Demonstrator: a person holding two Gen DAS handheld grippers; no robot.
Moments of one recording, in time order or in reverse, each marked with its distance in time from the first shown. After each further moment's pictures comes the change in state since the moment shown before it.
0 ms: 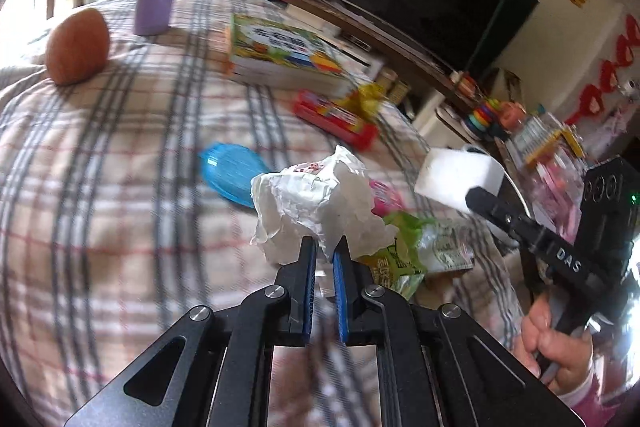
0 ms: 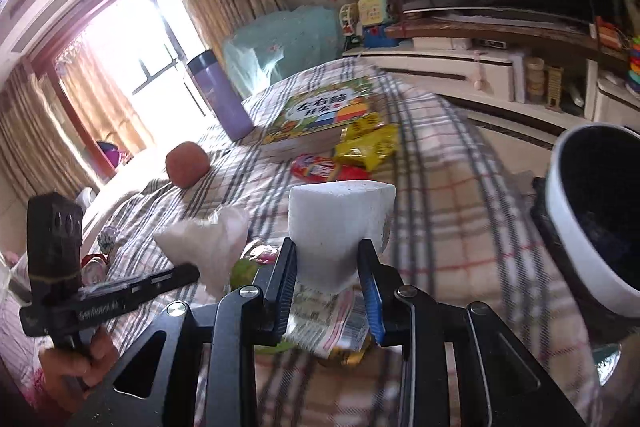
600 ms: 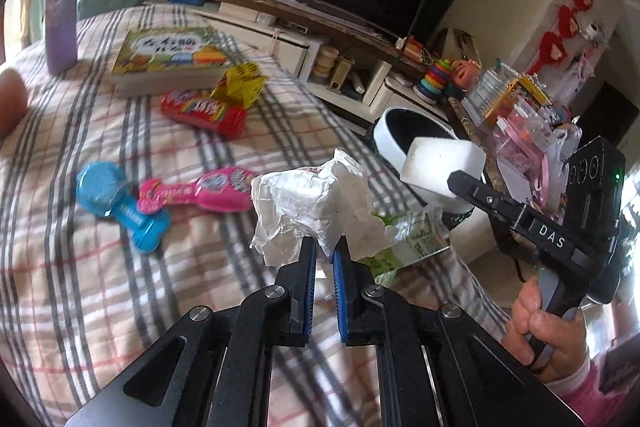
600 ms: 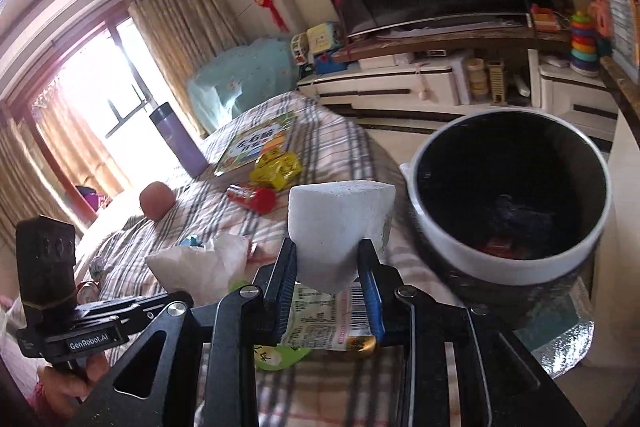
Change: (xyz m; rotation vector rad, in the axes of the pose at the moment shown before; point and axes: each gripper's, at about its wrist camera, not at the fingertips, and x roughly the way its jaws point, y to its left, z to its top) left arm 0.033 -0.086 0.003 0.175 0.038 -0.067; right arm -0.071 -0.072 -0.014 0.120 -0.099 -0.090
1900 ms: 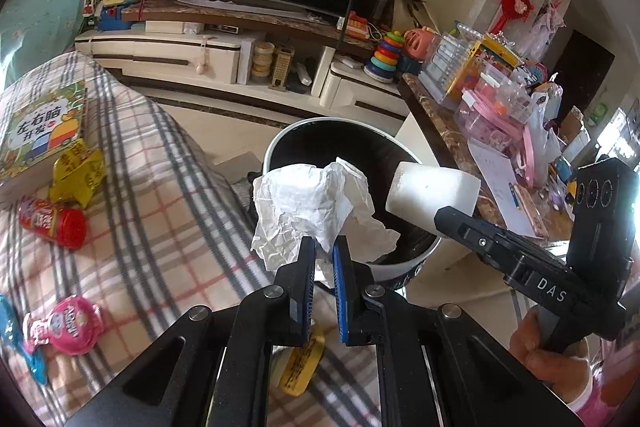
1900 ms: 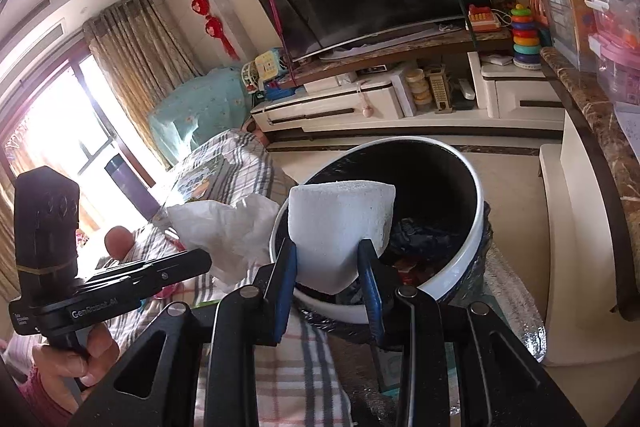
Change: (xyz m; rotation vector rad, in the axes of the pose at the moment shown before) left arm 0.121 -0.106 0.073 0.165 0.058 -0.070; right arm -0.044 -0.099 0.022 0.099 -0.063 -0.103
